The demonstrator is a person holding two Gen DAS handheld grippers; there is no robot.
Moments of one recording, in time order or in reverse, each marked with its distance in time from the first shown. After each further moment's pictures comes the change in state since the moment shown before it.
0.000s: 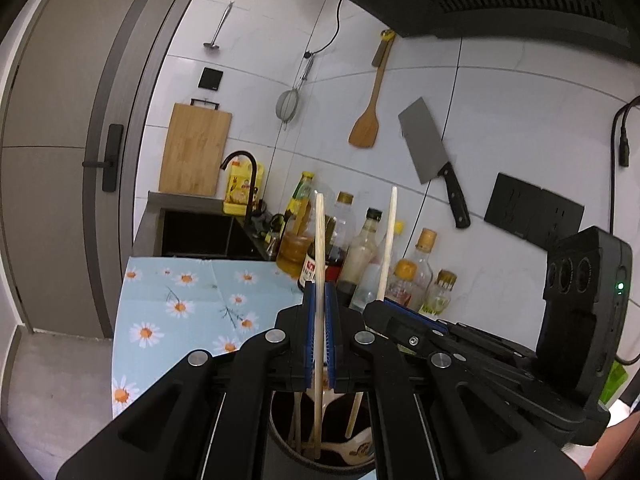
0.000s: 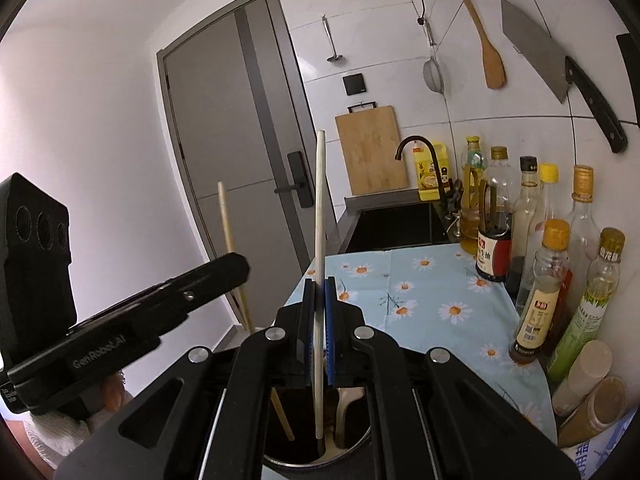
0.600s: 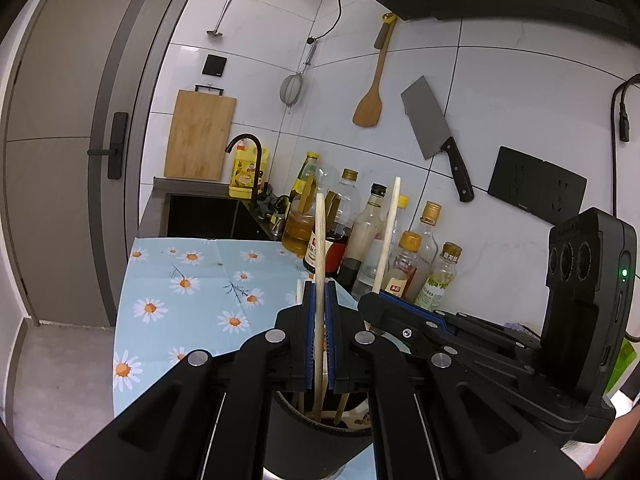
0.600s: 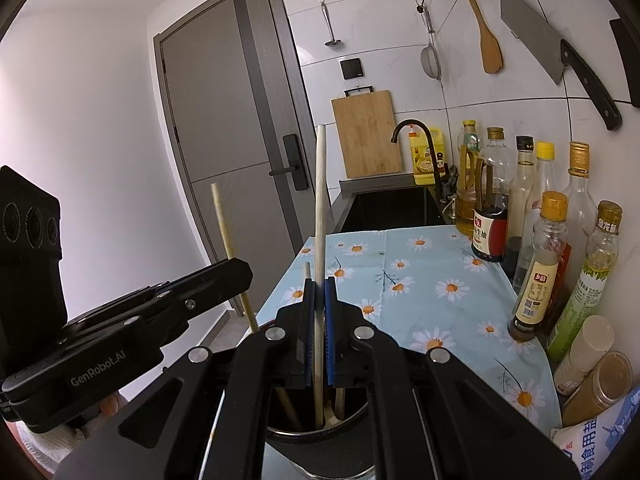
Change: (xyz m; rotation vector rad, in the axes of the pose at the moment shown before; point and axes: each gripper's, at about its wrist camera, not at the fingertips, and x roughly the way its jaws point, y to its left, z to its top) left arm -0.005 -0.002 -0.026 0.005 0.045 0.024; right arm 0.003 0.003 -0.022 -0.014 0.046 -0.022
